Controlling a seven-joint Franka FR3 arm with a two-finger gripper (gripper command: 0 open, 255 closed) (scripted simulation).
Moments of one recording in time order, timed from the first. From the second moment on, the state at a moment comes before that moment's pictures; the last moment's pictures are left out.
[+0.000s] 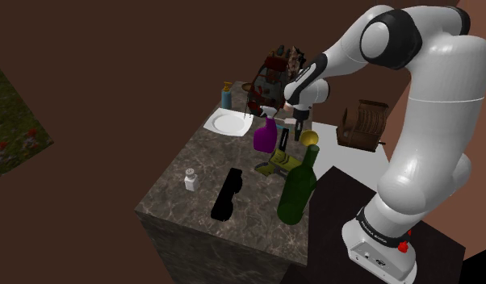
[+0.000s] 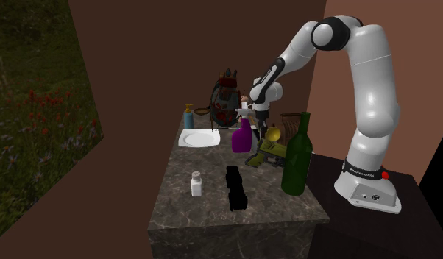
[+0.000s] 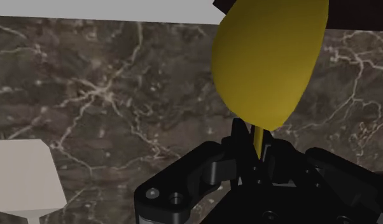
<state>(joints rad) -0.24 0.38 -0.22 -2.17 0.14 2.36 -1.11</state>
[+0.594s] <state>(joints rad) -0.24 0.35 -0.23 -2.16 0.13 2.32 -1.10</state>
